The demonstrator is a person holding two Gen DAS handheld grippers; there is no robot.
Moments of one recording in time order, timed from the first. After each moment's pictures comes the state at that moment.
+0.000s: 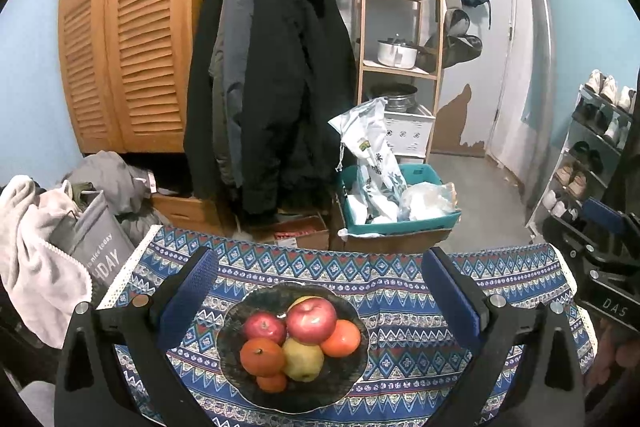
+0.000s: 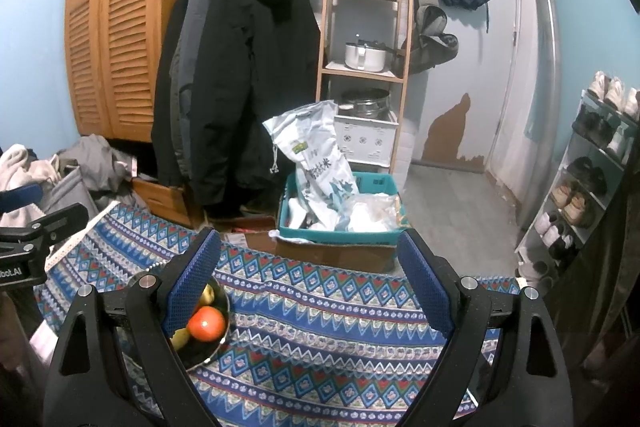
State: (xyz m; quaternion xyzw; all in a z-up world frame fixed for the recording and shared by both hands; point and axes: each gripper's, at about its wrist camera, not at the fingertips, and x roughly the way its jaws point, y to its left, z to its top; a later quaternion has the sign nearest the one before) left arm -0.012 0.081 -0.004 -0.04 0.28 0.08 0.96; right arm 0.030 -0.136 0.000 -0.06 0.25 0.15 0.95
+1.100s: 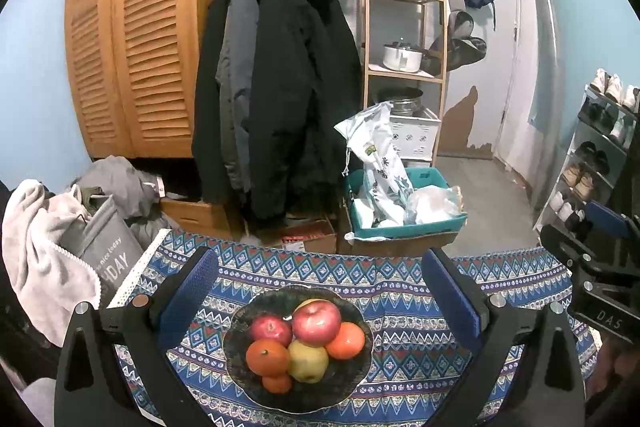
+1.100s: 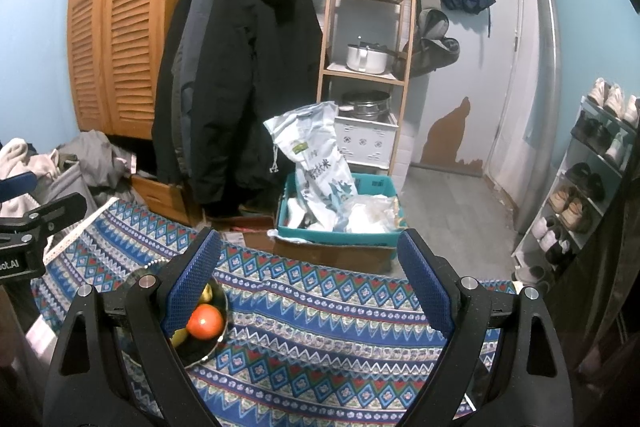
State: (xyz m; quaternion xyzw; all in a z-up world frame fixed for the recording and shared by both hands) left arm -0.016 0.074 0.002 -0.03 0.27 0.10 0.96; right arm 0.028 -0.137 0.006 -0.07 0.25 0.15 0.95
